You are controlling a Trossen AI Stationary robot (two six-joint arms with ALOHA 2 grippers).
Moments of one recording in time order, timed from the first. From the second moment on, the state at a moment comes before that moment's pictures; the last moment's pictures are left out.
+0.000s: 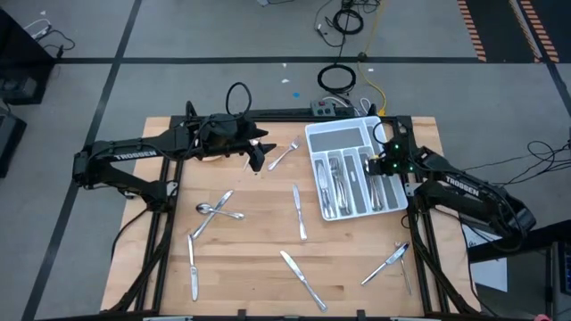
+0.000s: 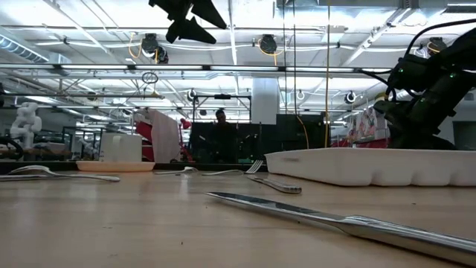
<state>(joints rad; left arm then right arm) 0.21 1.28 1.18 -0.35 -0.16 -0.26 -0.92 0.78 0.25 -0.45 -0.26 0.55</state>
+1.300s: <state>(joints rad) 0.34 1.89 1.45 -0.24 -0.05 -0.09 -0.92 0.77 0.74 -0.64 -0.18 0.35</state>
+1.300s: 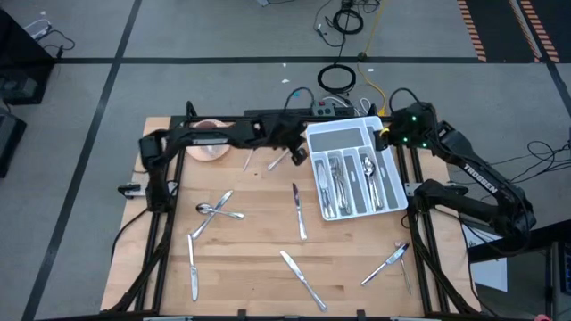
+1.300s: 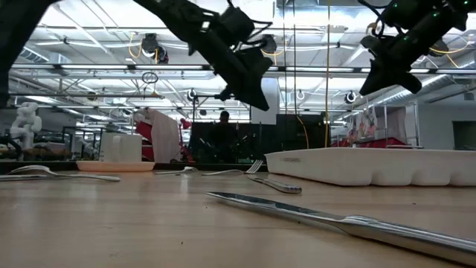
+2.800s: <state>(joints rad) -0.12 2.21 1.61 -0.11 0.25 -0.35 -0.84 0.77 0.74 -0.80 -0.18 0.19</state>
